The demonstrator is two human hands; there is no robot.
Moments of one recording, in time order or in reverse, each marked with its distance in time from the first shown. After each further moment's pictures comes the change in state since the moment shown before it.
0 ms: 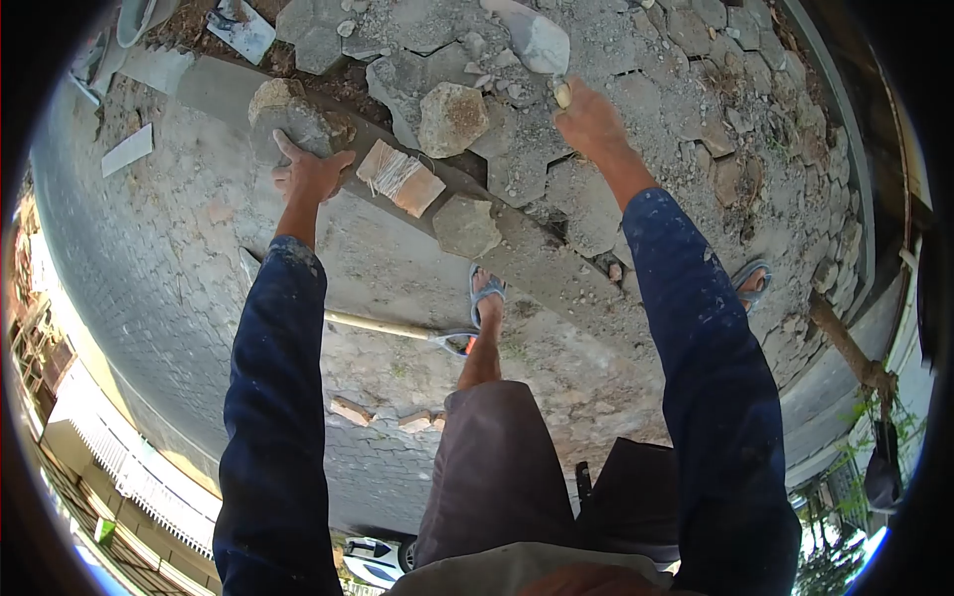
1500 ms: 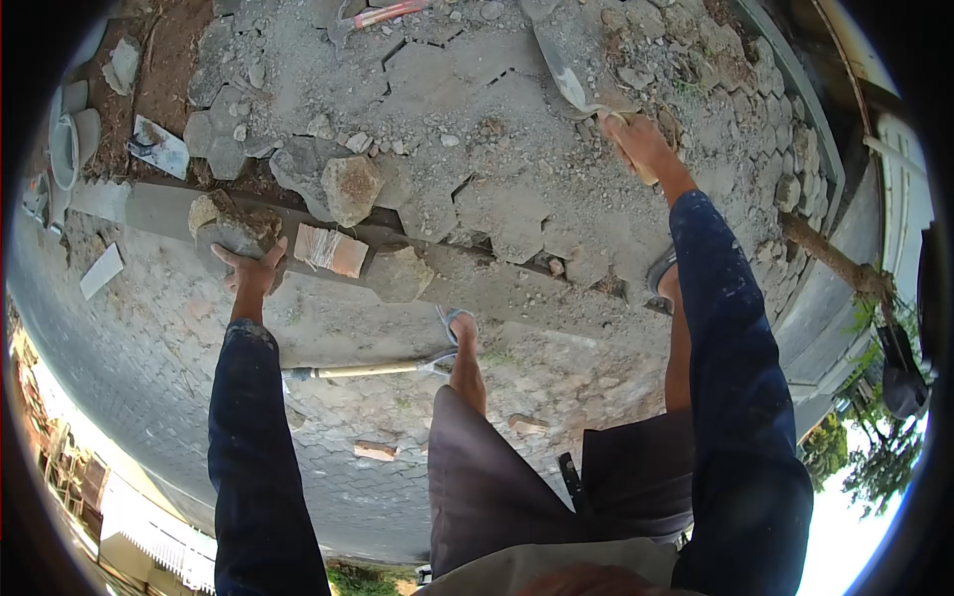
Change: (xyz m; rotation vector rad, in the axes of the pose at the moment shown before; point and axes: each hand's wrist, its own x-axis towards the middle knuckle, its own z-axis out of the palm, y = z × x) left_hand 0.029 -0.011 0.015 0.025 -0.104 -0.047; right_hand -0.059 0.214 -0.124 0.367 -0.101 0.416
